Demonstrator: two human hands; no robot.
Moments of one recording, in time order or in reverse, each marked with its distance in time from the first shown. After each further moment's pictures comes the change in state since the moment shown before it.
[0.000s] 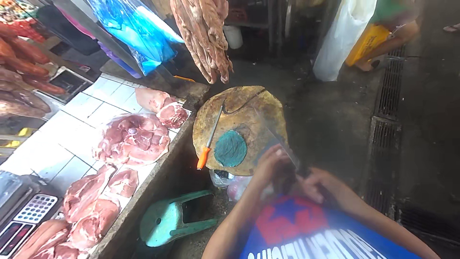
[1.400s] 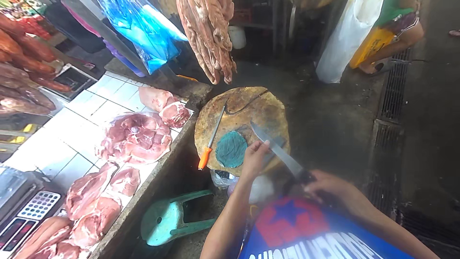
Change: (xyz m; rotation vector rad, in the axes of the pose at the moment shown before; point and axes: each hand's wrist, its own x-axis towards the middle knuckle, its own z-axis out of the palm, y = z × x) left_hand 0.017 0.023 -0.036 0.285 0.299 0.123; right_hand -0.007 -0.020 0.004 -0.499 0.247 0.218
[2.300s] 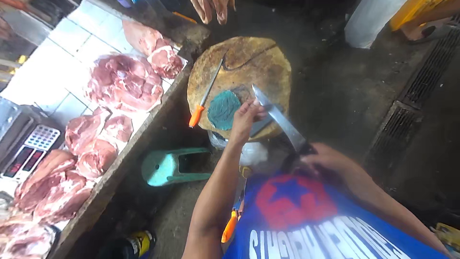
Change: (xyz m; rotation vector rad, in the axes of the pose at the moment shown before) left_hand 0.002 -0.007 0.019 0.010 0.149 -0.064; right_hand -0.030 -0.001 -0.036 -0.195 0.091 0.054
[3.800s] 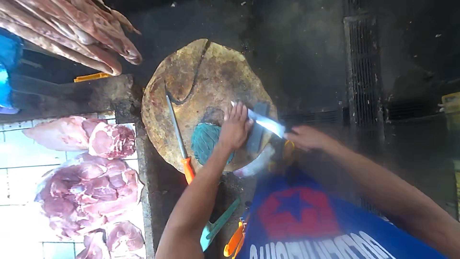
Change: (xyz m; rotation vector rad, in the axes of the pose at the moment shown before) left_hand 0.158 -0.088 -0.077 1.513 -0.882 0.603; right_hand 0.124 0.053 0.057 -0.069 0.608 0.376
